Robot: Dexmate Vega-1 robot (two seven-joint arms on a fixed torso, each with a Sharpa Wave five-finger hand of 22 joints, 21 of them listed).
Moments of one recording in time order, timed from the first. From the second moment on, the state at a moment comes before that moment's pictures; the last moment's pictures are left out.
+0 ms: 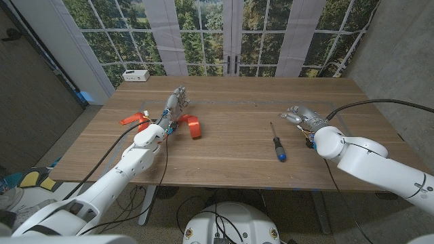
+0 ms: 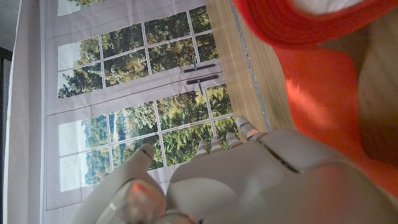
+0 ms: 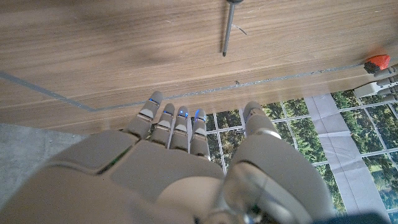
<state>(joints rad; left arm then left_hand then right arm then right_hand) 0.81 0.50 0.40 -1.26 -0.66 -0.28 -0.12 0.02 0.08 0.49 0.17 0.27 -0.17 0.00 0.19 0.17 -0.17 -0.04 0.21 0.18 -0.17 0.00 0.19 0.18 -0.17 -0.02 0.49 0.18 -1.06 -1.05 -0.47 -2.37 0.15 -0.97 -0.37 0.44 0.12 0.38 -0.15 0.20 0.26 0.01 0.22 0.18 0.21 0.08 0.23 0.19 0.17 0.03 0.23 0.19 0.23 0.10 0.22 0.18</state>
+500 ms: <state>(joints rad) 0.80 0.49 0.41 -1.23 -0.67 -0.28 -0.14 0.02 0.08 0.49 0.17 0.28 -0.17 0.00 0.19 0.17 -0.17 -0.04 0.21 0.18 -0.17 0.00 0.19 0.18 -0.17 -0.02 0.48 0.18 -1.01 -1.07 -0.55 -2.46 0.13 -1.14 -0.38 0.44 0.10 0.36 -0.16 0.20 0.31 0.04 0.23 0.19 0.24 0.08 0.24 0.20 0.19 0.02 0.24 0.19 0.24 0.10 0.22 0.18</state>
